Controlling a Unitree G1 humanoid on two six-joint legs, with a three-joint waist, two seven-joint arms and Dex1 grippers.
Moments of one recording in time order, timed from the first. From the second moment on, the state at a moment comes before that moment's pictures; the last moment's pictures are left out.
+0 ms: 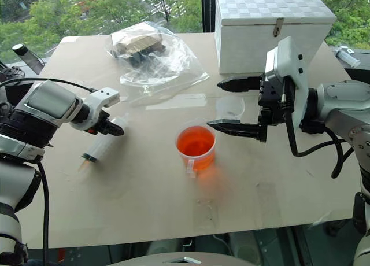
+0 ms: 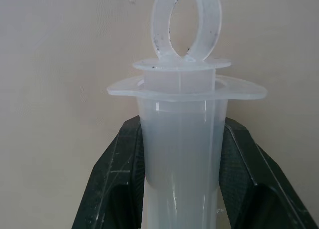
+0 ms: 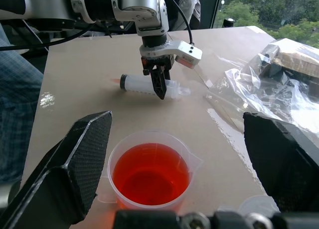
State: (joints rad) left arm -1.05 0.97 -0.51 0.36 -0.23 1.32 -1.01; right arm -0.69 -0.90 -0.10 -0.54 1.02 0.91 0.82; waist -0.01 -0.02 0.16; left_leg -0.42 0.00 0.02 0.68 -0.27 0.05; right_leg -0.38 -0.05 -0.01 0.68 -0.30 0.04
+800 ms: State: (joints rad) left arm -0.86 0.46 0.25 -0.29 -0.93 1.06 -0.85; right arm -0.66 -0.88 -0.34 -0.22 1.07 0.83 0.86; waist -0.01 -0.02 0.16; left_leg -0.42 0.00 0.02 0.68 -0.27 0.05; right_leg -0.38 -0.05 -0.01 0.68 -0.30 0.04
